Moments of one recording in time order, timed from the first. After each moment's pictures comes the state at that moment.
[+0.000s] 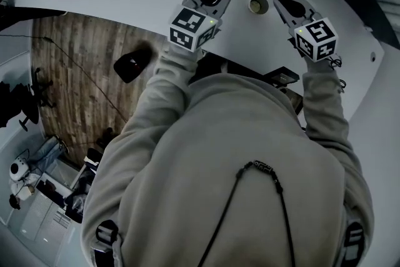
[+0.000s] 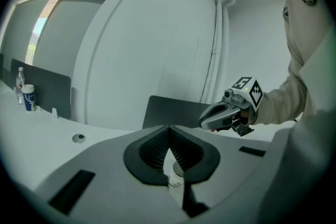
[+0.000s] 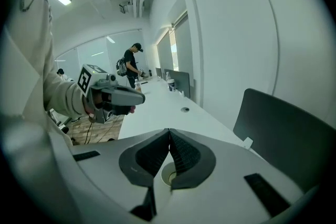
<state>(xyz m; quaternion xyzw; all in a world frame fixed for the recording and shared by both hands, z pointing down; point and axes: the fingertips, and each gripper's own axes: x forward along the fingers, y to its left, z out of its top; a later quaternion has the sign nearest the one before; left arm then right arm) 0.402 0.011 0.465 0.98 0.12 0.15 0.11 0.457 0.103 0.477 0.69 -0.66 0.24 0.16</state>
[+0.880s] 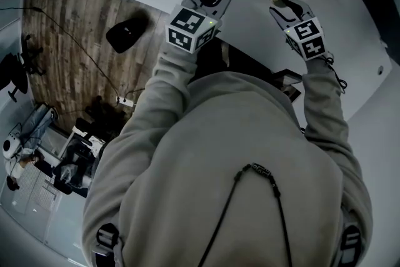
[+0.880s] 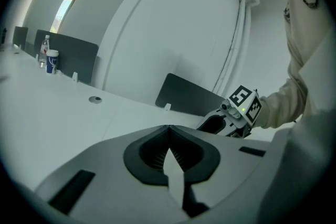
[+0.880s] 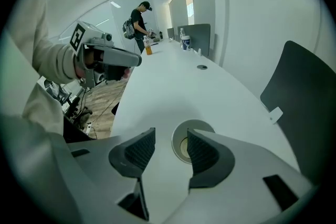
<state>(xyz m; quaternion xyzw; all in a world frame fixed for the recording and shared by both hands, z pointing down) 0.349 -0.009 0.559 0.96 0.06 0.21 0.19 0.408 0.101 0.619 0.58 -0.66 0.35 0.32</state>
